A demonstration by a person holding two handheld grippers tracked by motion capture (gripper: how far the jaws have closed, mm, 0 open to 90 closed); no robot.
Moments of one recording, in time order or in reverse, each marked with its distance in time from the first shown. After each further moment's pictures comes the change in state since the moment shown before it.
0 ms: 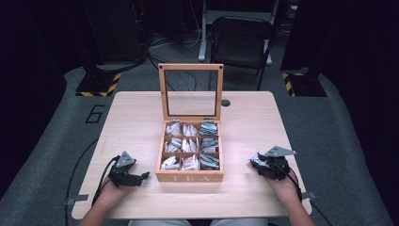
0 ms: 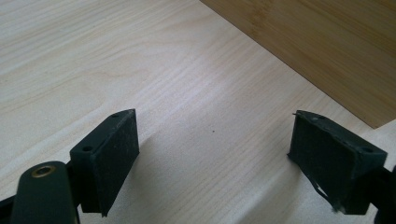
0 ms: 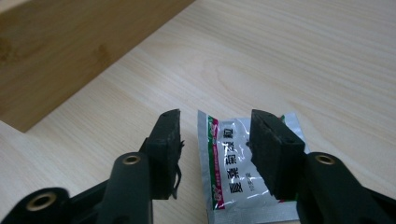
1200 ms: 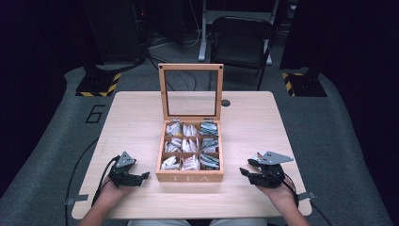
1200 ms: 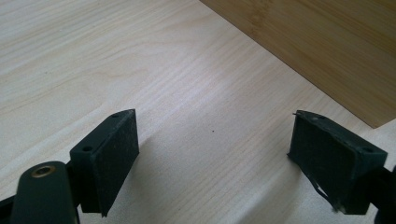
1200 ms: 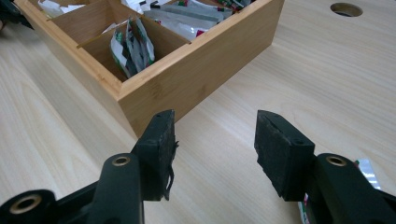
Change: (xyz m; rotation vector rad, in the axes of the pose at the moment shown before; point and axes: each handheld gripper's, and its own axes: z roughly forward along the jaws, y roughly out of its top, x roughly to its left) left arm 0.000 0.001 -0.001 0.006 0.003 0.009; right arm 0.052 0.018 -0.032 -0.070 0.142 -0.080
